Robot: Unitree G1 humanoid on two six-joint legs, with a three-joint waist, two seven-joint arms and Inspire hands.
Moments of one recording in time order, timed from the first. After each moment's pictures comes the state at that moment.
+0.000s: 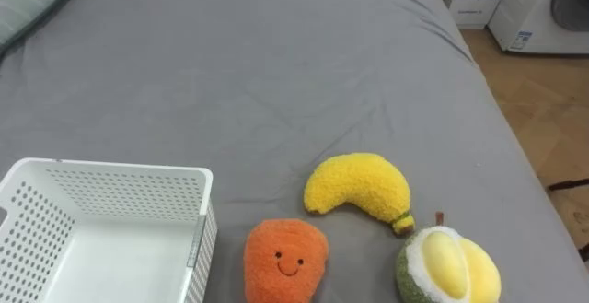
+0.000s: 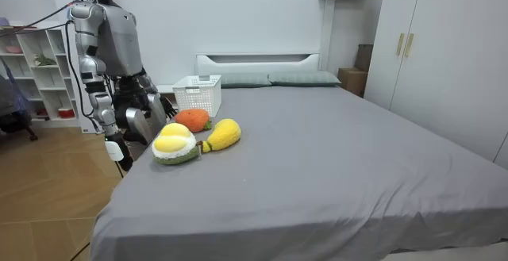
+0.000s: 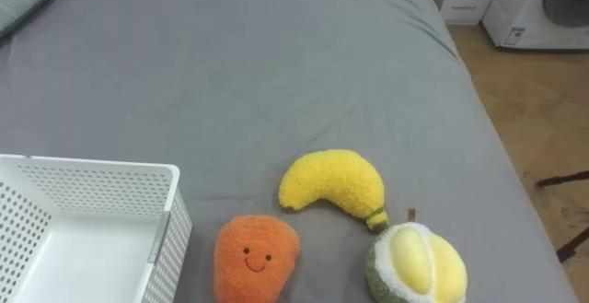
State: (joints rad) left arm 0.22 0.14 0.14 1.12 0.04 -0.03 0.25; right arm 0.13 -0.22 -0.02 1.31 0.54 0.02 0.13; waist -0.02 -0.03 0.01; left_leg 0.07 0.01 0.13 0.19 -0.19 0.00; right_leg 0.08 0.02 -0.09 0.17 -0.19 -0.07
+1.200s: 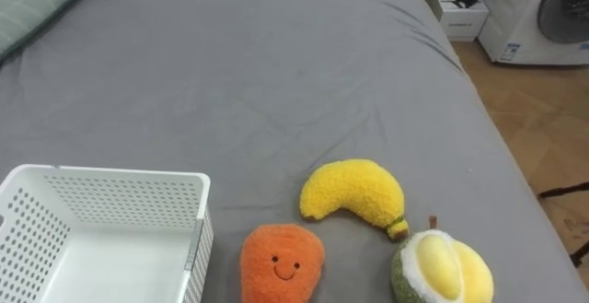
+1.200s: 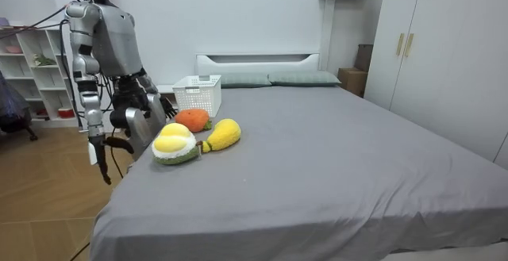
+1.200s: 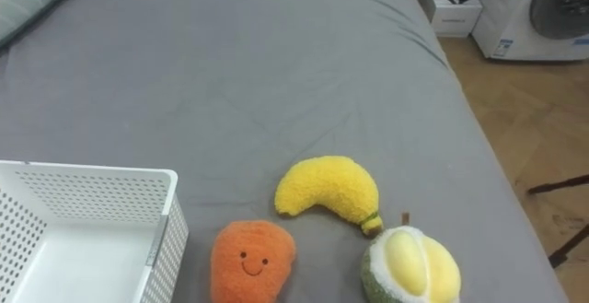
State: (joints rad) left arm 0.22 0.15 0.23 1.11 0.05 0.00 0.24; right arm 0.19 -0.22 -0.27 1.30 0.64 0.06 -0.05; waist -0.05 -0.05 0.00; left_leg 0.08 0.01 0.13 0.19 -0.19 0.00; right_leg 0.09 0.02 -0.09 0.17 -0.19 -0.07
